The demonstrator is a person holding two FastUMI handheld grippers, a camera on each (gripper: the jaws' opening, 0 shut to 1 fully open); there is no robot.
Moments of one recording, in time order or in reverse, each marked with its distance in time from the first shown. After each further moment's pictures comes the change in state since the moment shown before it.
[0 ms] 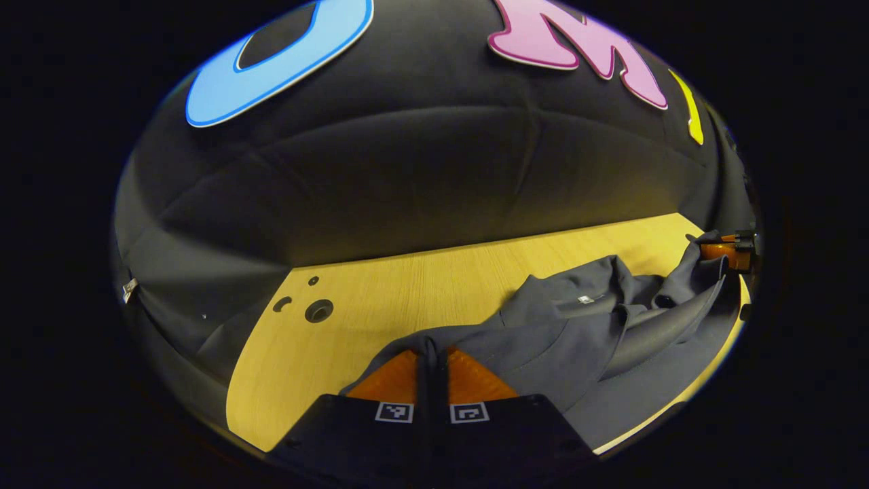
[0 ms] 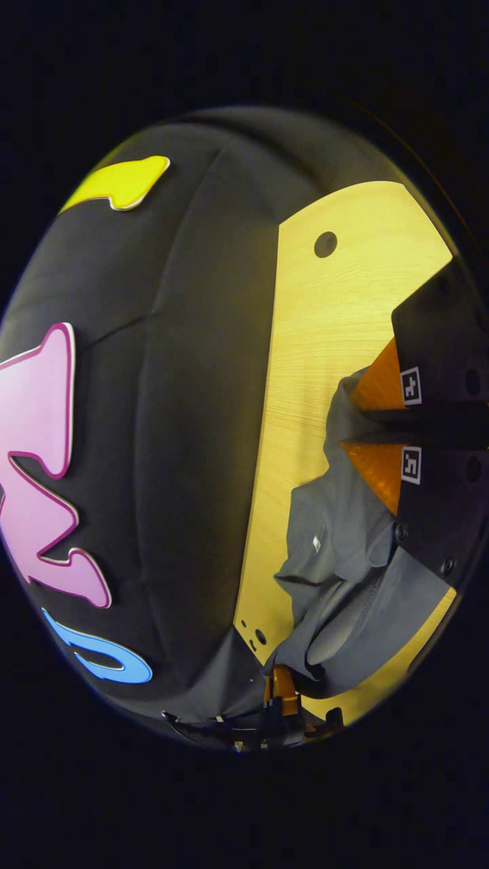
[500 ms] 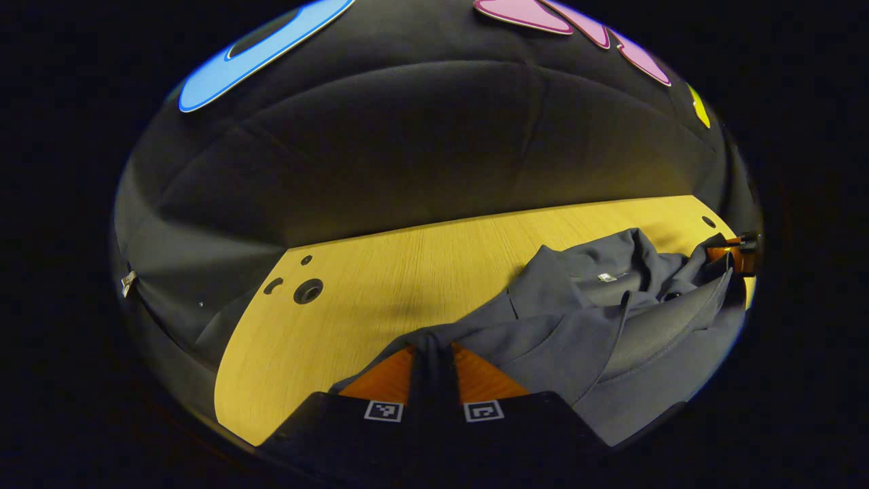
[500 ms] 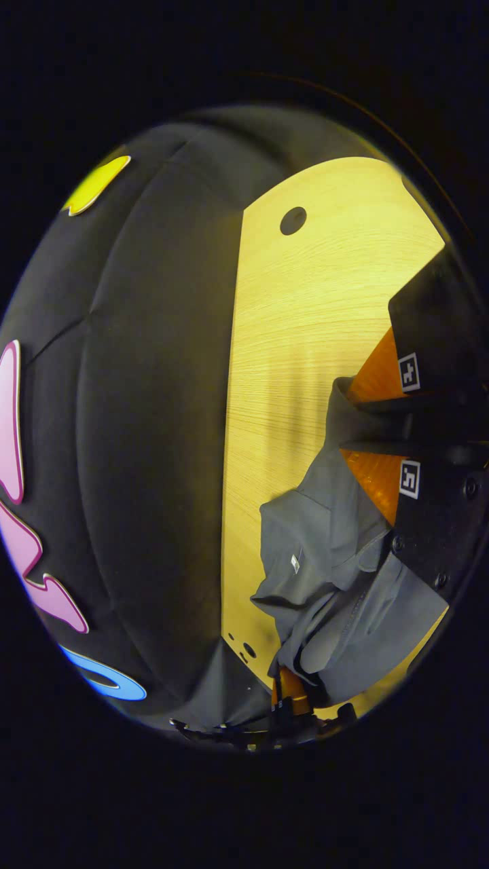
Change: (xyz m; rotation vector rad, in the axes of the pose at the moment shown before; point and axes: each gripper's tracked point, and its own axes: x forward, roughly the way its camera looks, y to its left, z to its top) left arm 0.021 -0.008 -0.027 0.008 0.070 0.045; right arm 0.025 -0.004 -0.036 0.085 0.102 0.011
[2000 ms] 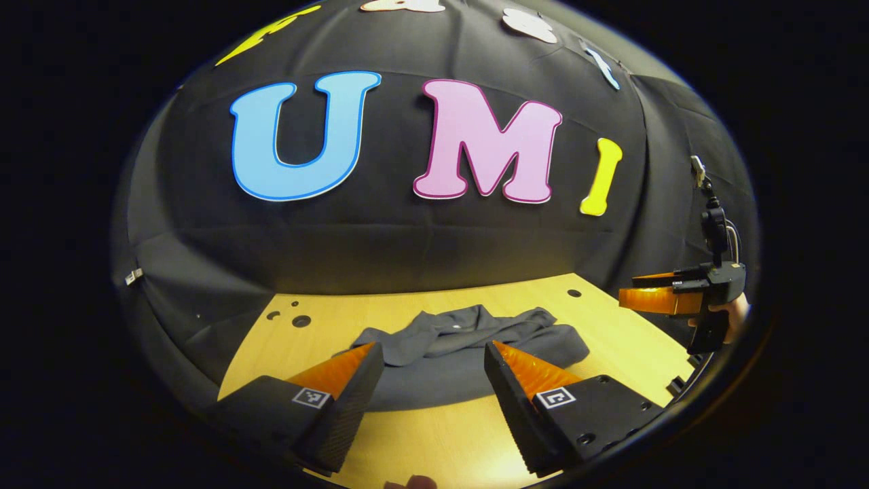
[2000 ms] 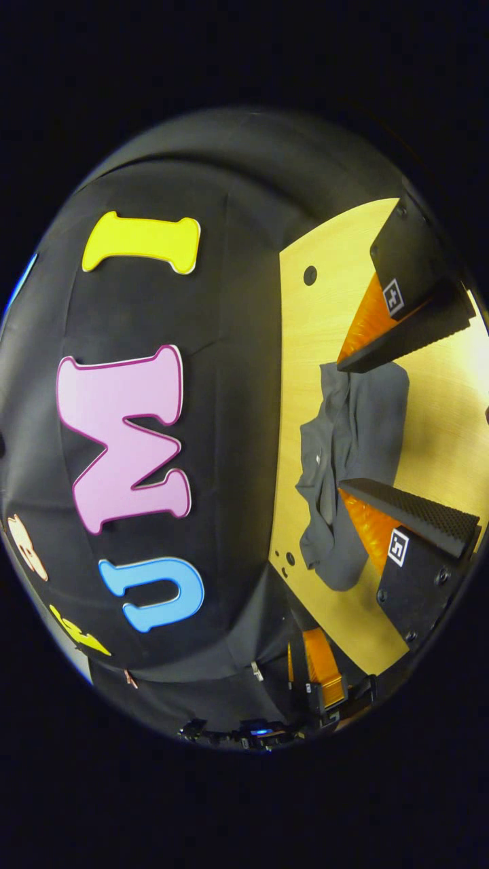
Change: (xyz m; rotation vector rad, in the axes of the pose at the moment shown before) left arm -0.322 -0.041 0.026 -0.120 -0.327 -0.323; right arm -0.304 0.081 0.046 -0.003 -0.250 0.103
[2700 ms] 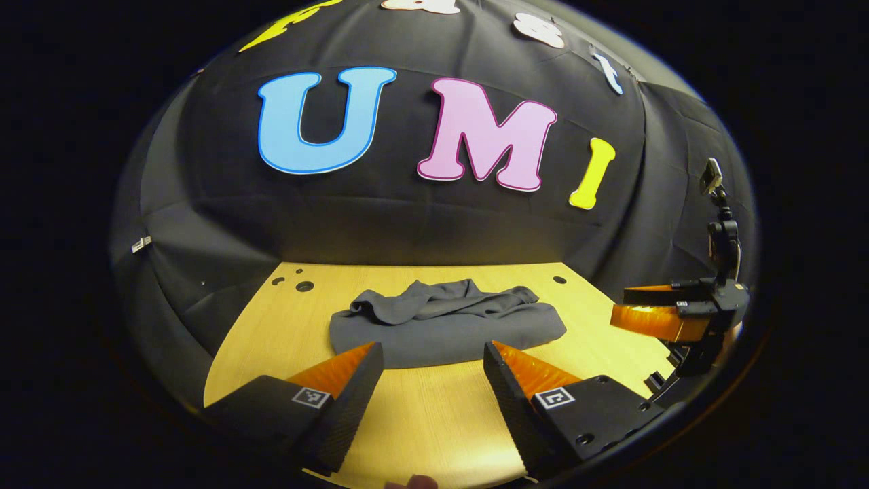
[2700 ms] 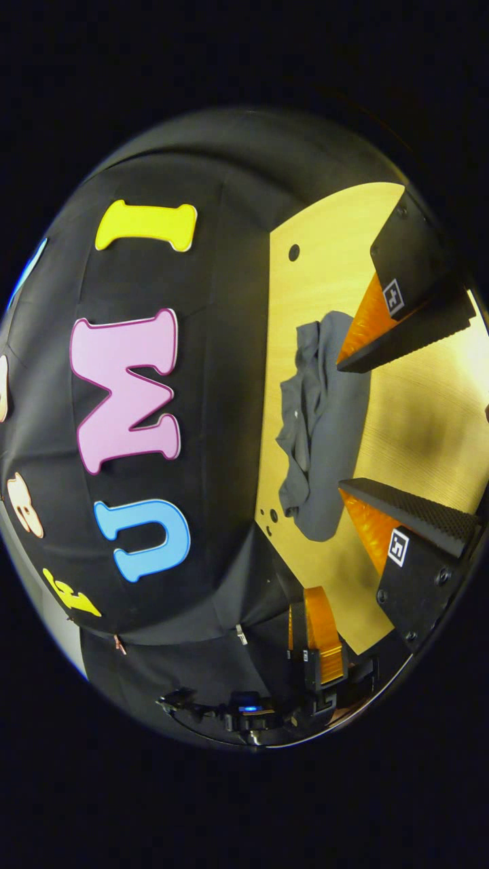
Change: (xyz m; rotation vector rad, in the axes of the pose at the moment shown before) left arm -0.057 -0.006 -0.044 -0.048 0.066 0.009; right arm -0.055 0.075 -0.056 -0.027 0.038 0.092
